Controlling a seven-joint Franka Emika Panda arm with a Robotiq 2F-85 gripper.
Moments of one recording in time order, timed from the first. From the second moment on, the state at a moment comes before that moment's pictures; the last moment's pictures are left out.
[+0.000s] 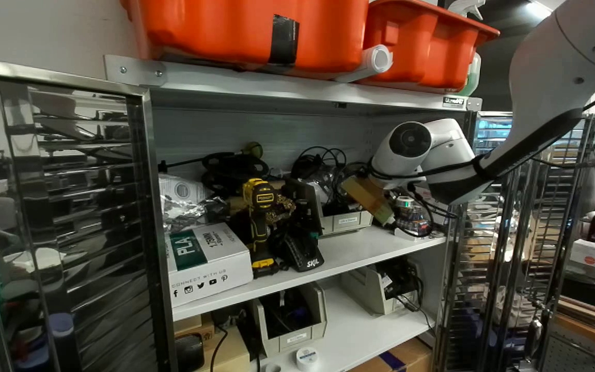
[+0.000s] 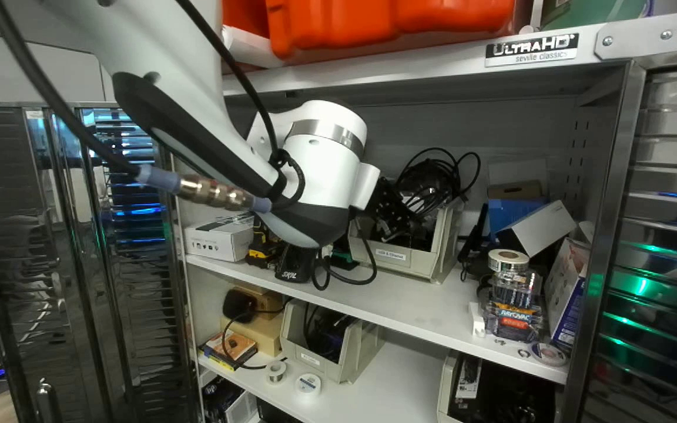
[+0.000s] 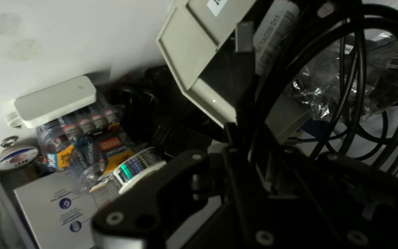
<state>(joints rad) -0.05 0.30 -0.10 -1.82 -1.68 2.81 2.62</state>
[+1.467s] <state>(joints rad) -0.05 0.44 -0.04 -1.57 -1.63 2.86 2.63</state>
